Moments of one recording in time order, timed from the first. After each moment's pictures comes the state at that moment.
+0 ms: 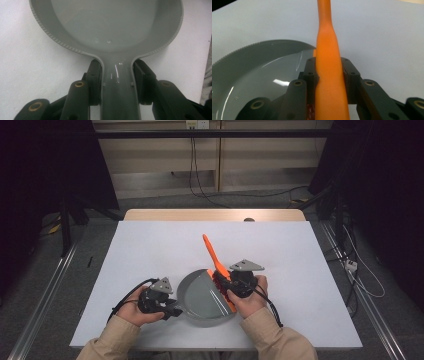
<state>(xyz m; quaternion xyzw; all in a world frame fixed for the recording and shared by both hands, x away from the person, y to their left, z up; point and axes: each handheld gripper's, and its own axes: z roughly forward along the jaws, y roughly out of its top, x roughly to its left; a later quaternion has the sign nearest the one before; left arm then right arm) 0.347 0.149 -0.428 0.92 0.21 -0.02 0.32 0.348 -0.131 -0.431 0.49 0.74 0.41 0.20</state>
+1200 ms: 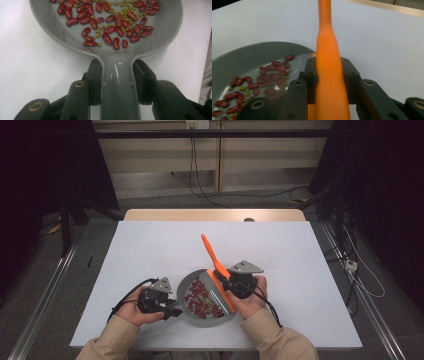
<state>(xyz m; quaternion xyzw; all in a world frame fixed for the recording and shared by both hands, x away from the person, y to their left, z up) 0.348 0.150 -0.428 0.92 0.21 -0.02 0.32 0.347 -0.127 -0.435 0.47 0.74 0.42 0.23</state>
